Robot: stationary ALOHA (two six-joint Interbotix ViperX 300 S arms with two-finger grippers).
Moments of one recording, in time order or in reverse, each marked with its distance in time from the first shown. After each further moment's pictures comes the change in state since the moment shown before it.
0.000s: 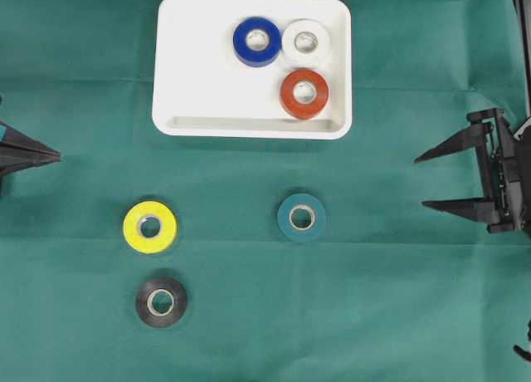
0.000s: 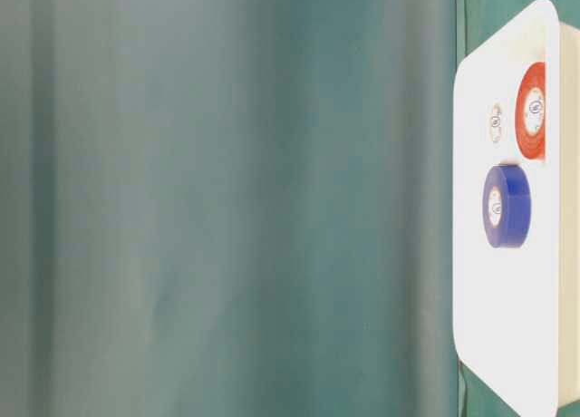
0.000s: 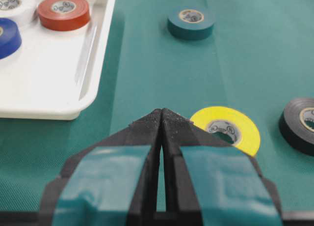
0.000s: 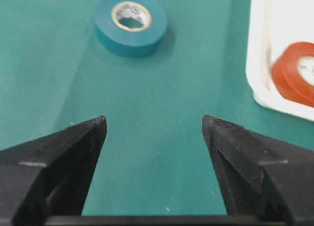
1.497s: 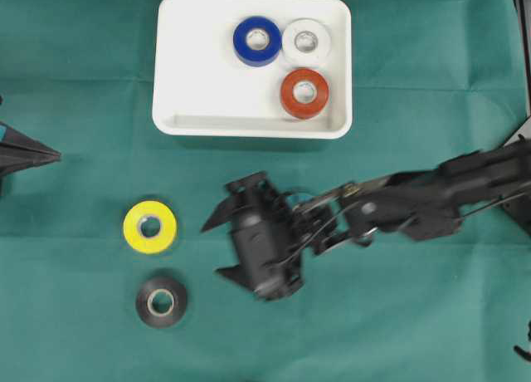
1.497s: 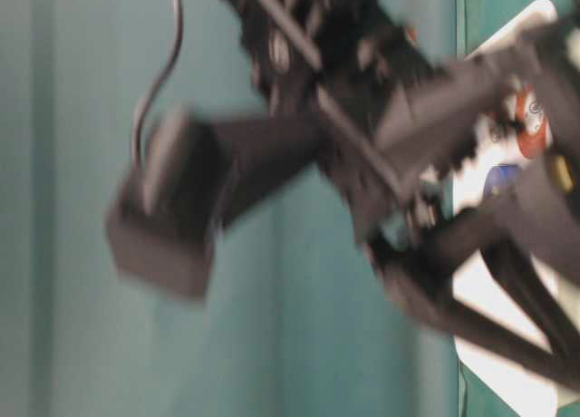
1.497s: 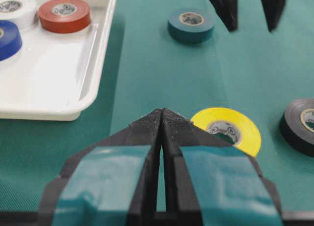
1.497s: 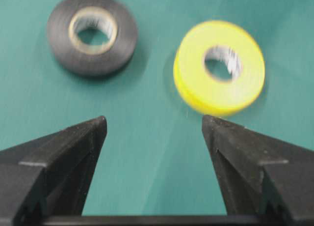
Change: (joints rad) left arm 0.000 -0.018 0.026 0.000 -0.029 0.000; right arm 0.121 1.140 -1.043 0.000 0.029 -0.009
